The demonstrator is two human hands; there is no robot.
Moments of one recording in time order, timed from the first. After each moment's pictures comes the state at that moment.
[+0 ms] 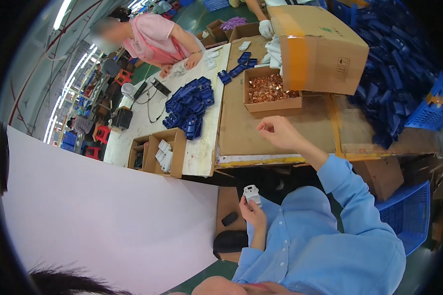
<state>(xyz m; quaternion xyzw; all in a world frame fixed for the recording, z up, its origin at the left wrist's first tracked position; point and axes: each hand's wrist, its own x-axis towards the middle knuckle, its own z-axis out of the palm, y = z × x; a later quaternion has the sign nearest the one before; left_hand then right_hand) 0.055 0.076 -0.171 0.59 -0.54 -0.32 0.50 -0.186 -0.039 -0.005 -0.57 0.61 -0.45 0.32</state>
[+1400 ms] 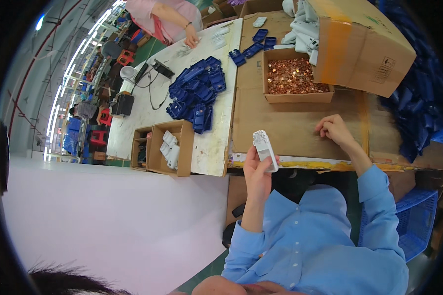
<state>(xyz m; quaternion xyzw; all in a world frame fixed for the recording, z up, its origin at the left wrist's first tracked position) -0.002 -0.061 -0.035 0.31 -0.33 -0.76 0.46 -0.268 -0.036 -0.079 -0.32 0.66 -0.46 0.50</state>
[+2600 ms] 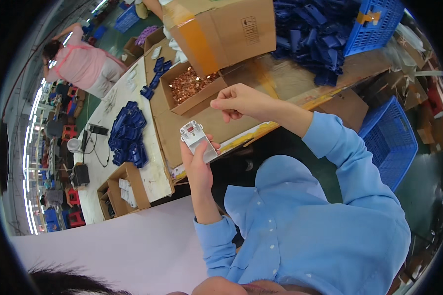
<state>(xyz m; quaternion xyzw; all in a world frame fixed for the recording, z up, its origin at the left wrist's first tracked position) -0.035 -0.033 0.022 0.29 -0.50 -0.75 0.31 -0.241 0.029 0.039 -0.35 0.52 -0.56 0.54</state>
